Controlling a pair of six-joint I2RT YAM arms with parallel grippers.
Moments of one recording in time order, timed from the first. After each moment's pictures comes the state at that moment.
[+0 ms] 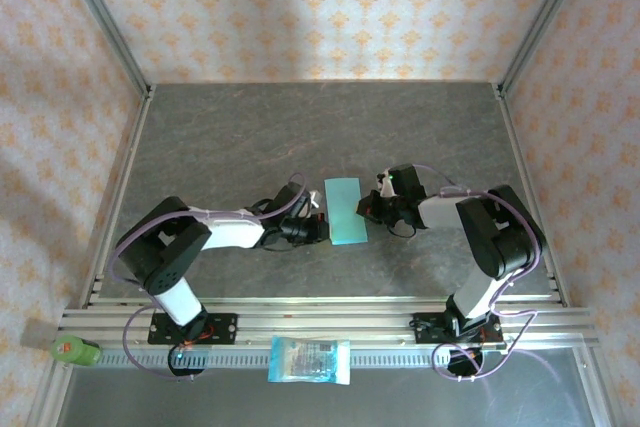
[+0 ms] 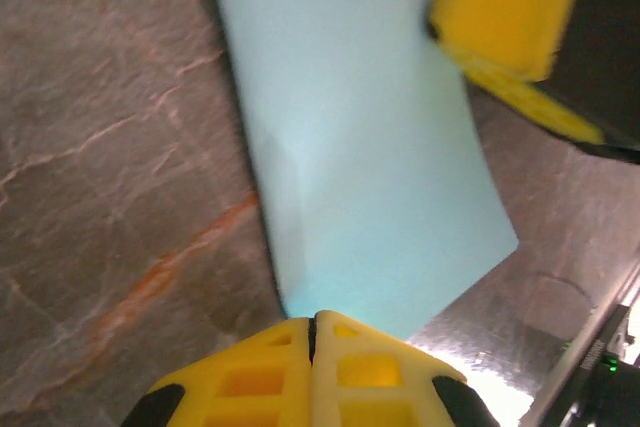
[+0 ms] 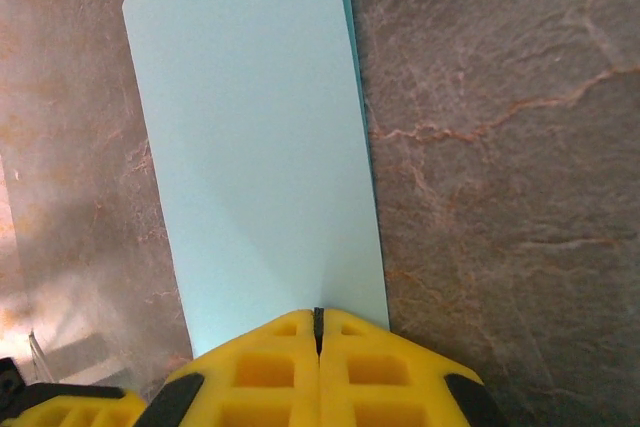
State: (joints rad) left arm -0.69 1.66 0.70 0.11 0.37 -0.86; right arm 0.38 1.69 0.64 0.12 -0.53 0.73
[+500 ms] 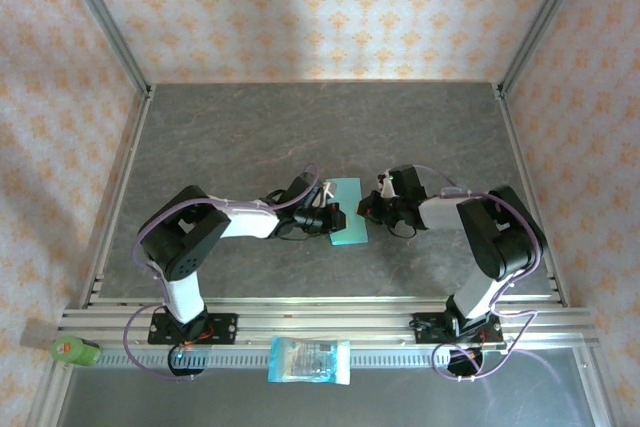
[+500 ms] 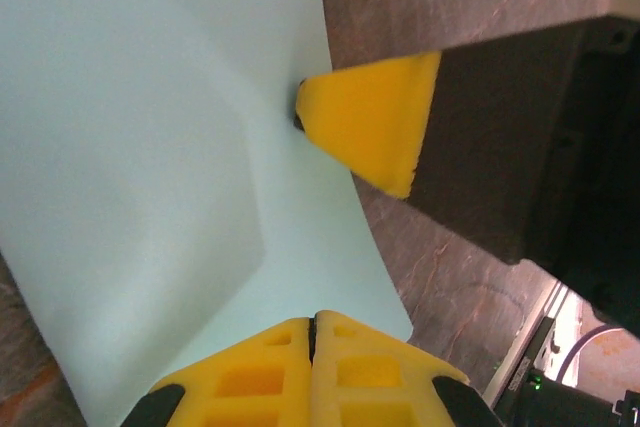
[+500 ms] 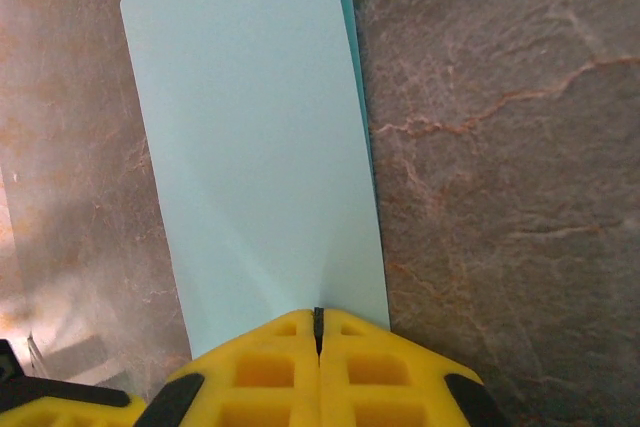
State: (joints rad) left arm -0.71 1.80 0.83 0.20 0.45 -0.91; right arm 0.38 1.68 0.63 0.12 -0.53 0.74
